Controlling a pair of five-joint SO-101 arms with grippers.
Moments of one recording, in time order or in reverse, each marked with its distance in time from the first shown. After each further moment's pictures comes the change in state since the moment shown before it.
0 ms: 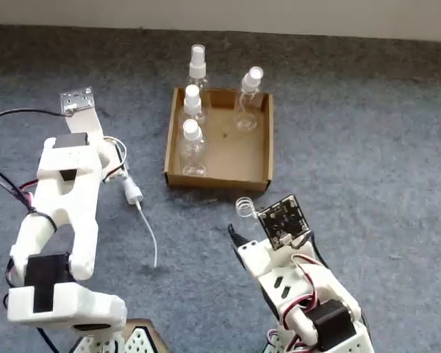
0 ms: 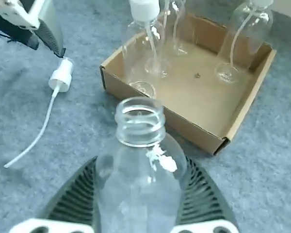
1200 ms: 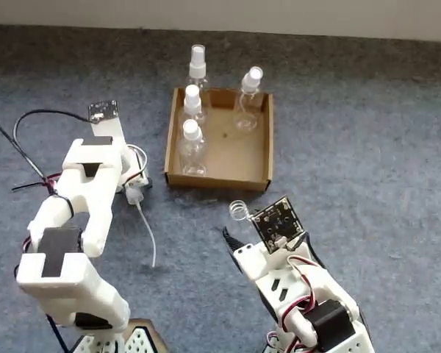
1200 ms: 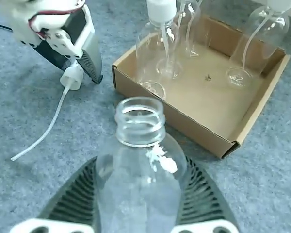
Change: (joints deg) left arm 5.0 10.7 -0.9 -4.3 2.5; right arm -1.7 0.1 0.0 0.0 0.4
